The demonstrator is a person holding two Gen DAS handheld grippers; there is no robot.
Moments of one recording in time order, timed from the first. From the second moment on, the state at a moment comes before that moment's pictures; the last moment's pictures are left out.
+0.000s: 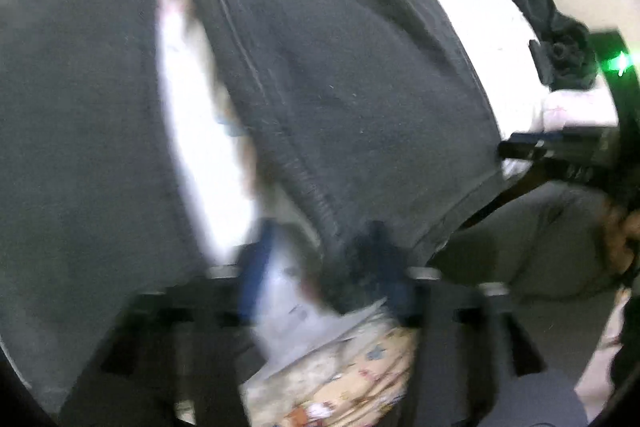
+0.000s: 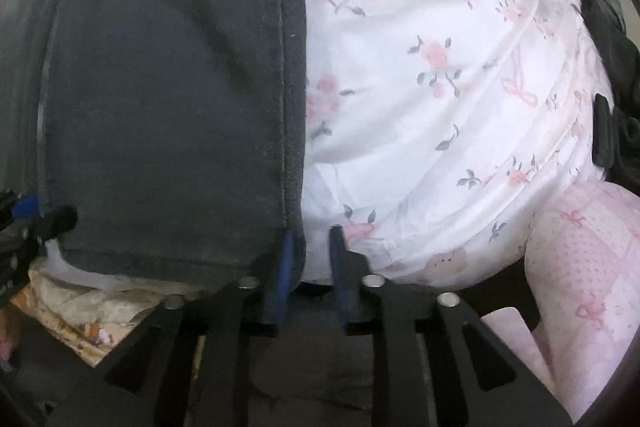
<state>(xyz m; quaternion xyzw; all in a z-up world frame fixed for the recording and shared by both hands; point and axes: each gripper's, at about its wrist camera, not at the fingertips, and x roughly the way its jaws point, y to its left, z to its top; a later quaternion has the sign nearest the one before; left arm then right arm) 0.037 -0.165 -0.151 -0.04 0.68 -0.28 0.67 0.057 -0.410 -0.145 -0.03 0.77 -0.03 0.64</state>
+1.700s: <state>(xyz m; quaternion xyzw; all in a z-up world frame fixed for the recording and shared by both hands) 0.631 0.075 -0.109 0.00 0.47 0.00 0.88 0.653 -0.361 -0.034 -0.01 0.49 0.05 0.87</state>
